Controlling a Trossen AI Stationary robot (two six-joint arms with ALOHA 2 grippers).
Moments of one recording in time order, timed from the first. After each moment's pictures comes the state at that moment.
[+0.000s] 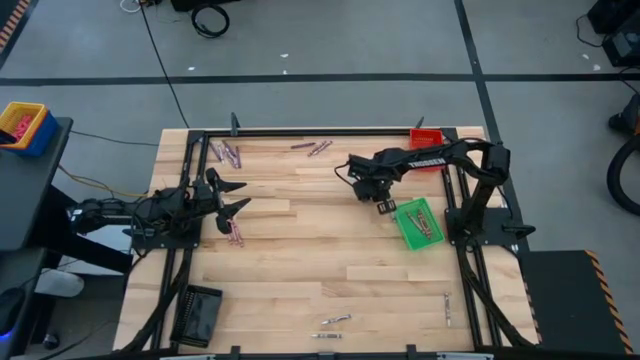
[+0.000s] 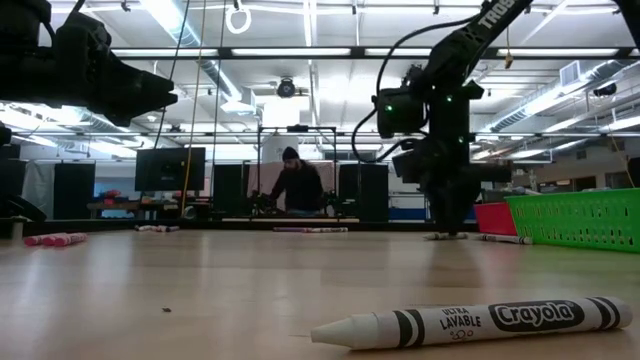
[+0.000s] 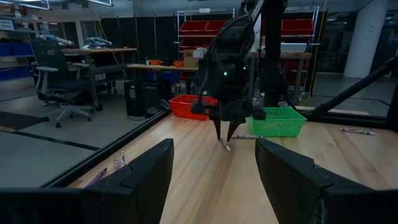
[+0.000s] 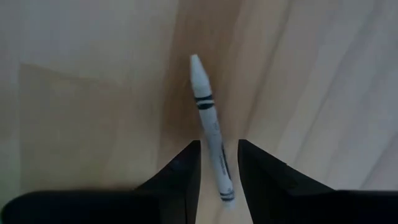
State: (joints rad) left arm -0.03 0.01 0.01 0.08 -0.34 0.01; right arm -0.35 1.77 1.03 -0.75 0.06 -0.64
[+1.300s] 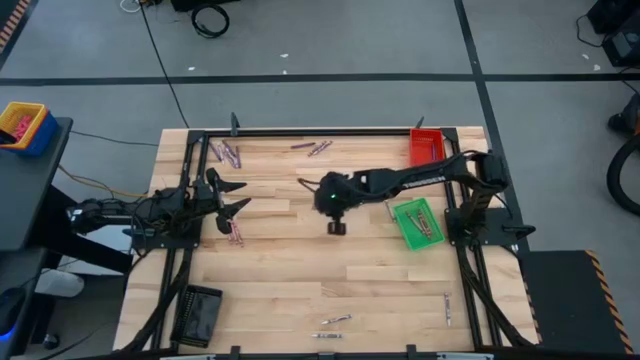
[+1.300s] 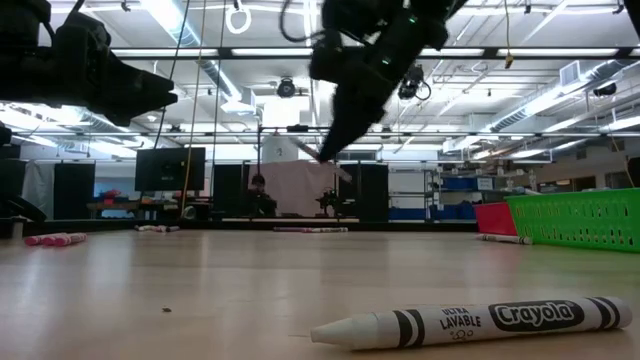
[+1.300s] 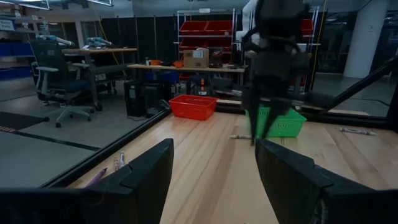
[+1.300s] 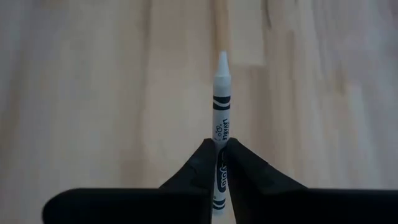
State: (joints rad) left arm -0.03 0.01 0.01 0.08 -0.34 0.01; right arm -0.03 1.83 1.32 -0.41 0.04 -0.04
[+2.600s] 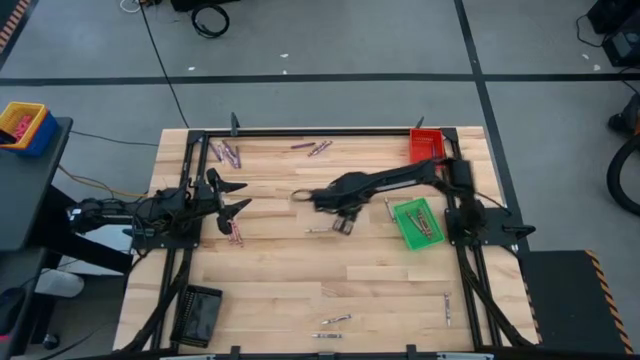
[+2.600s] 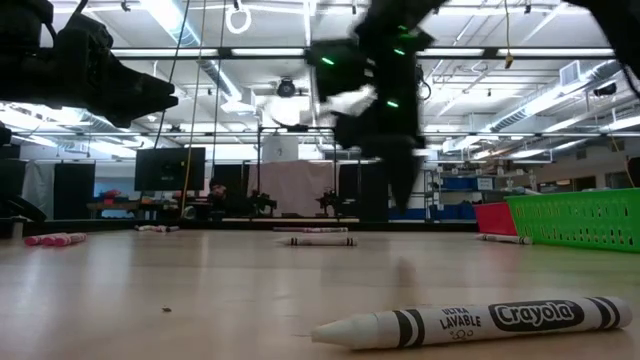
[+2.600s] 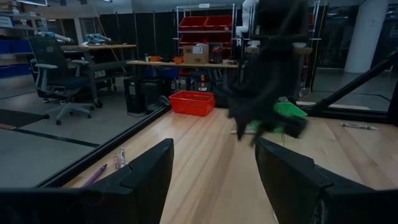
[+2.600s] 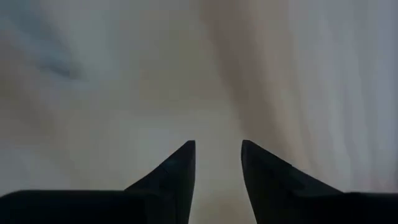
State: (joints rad) left arm -0.03 0.03 0.01 0.08 -0.34 0.01; right arm -0.07 2.00 1.47 -1.09 0.22 0.43
